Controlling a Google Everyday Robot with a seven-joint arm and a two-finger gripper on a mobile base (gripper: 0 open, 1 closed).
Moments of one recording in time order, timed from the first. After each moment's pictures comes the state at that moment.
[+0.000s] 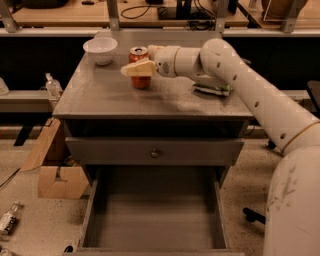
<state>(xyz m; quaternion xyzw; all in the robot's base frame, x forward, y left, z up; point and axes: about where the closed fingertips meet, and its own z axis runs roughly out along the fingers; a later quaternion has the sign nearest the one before) 0.785 0.051 0.894 -0.40 0.65 0.32 0.56</state>
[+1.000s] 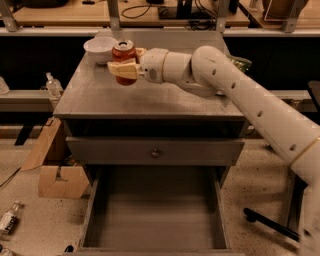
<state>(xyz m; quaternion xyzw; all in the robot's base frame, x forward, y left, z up) 0.728 0.098 0.924 -0.42 0.59 0.35 0.59</state>
